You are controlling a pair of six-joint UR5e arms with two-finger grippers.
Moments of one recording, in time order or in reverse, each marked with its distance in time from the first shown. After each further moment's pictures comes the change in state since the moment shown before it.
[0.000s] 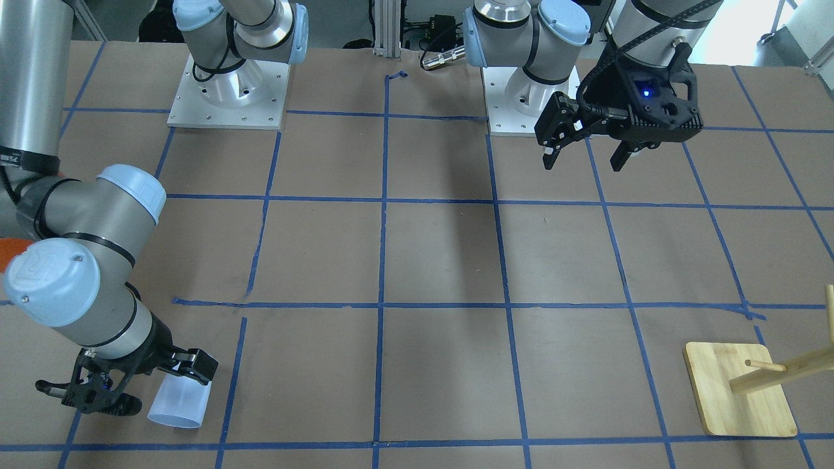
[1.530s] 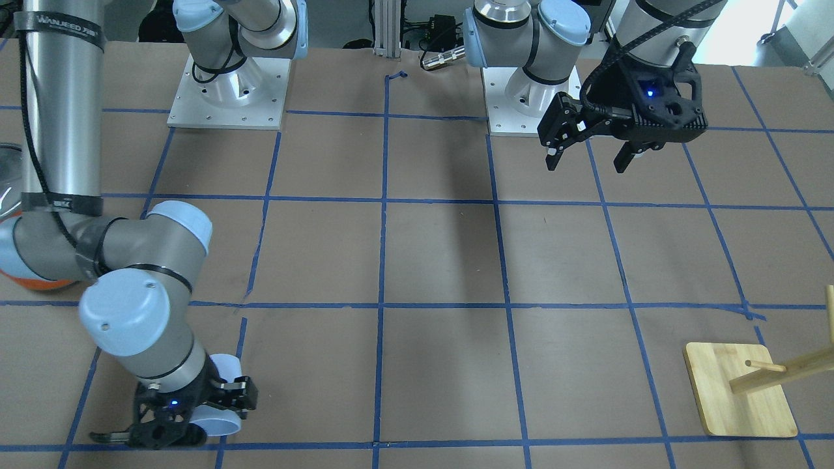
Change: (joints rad) left arm 0.004 0.000 0.004 0.005 0.004 0.013; right arm 0.133 0.095 -0.109 -0.107 -0.023 -0.108
